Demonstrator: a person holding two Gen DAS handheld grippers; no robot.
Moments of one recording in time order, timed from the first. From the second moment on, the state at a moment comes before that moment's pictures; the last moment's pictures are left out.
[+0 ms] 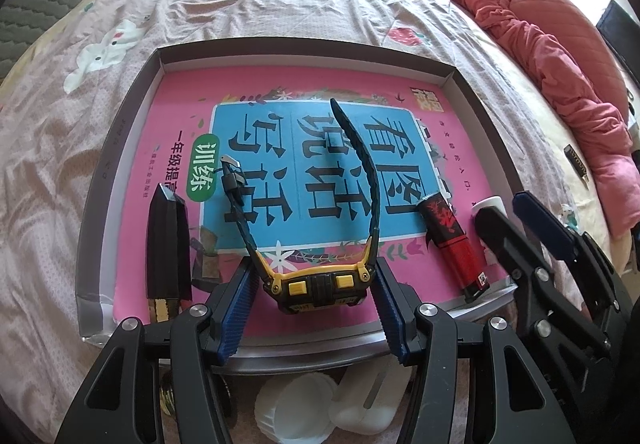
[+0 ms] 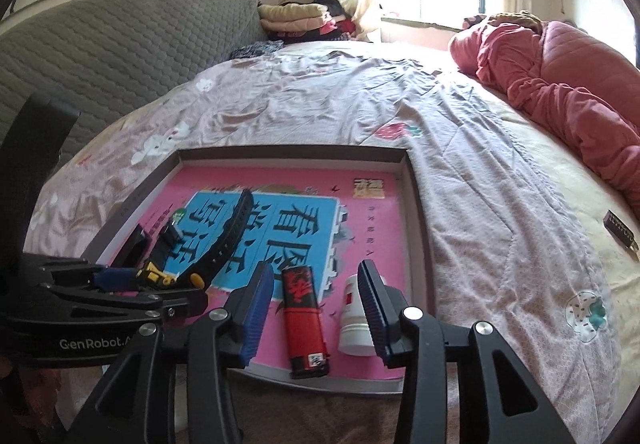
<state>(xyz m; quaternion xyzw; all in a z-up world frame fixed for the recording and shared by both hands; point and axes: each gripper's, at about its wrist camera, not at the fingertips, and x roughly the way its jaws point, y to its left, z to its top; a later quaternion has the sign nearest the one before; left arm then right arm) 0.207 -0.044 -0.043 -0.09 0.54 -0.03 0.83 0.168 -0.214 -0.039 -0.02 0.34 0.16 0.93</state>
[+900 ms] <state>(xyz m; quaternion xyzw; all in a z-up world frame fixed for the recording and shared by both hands) 0.210 -0.049 -0.044 -0.10 0.55 -0.03 0.83 0.172 -0.235 -0.037 0.01 0.33 0.12 0.94</state>
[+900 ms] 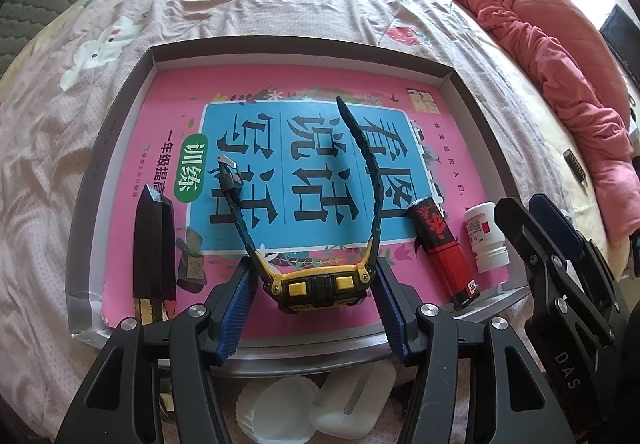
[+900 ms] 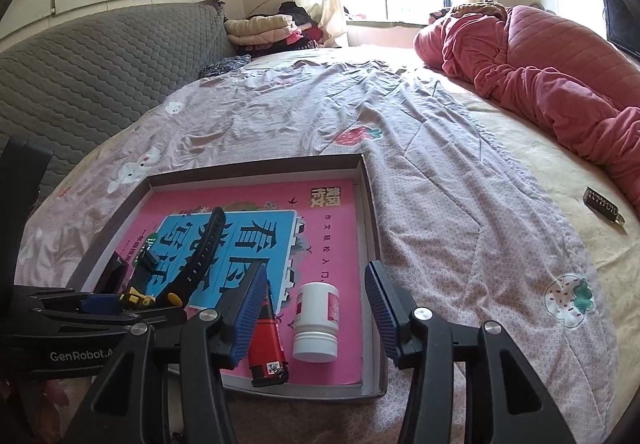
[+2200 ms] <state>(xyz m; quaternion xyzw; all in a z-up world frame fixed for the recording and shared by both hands) 0.201 -0.036 -0.025 -0.11 0.52 -0.02 0.85 0.171 -0.225 -0.038 -0.01 0.33 0.14 0.93</state>
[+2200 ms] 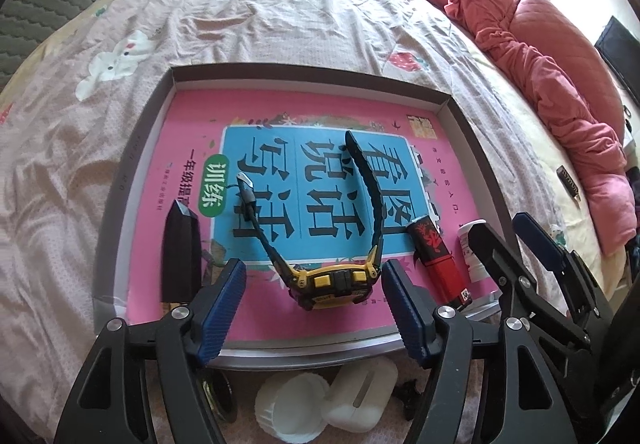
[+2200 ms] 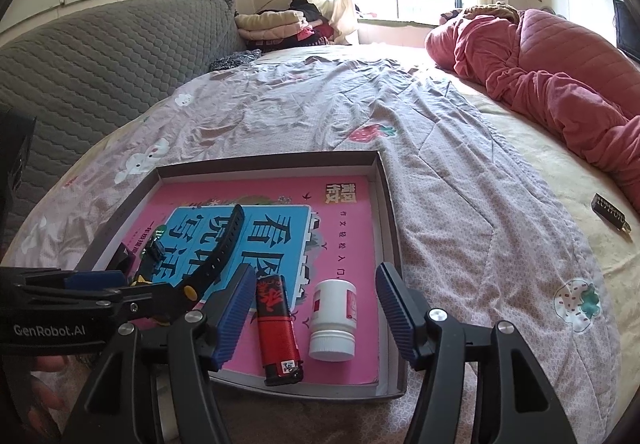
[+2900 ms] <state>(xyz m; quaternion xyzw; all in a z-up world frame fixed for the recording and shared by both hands) 0.172 -0.014 0.012 -0.10 0.47 0.00 0.87 0.161 -0.242 -0.020 0.02 0.29 0.12 0.95</state>
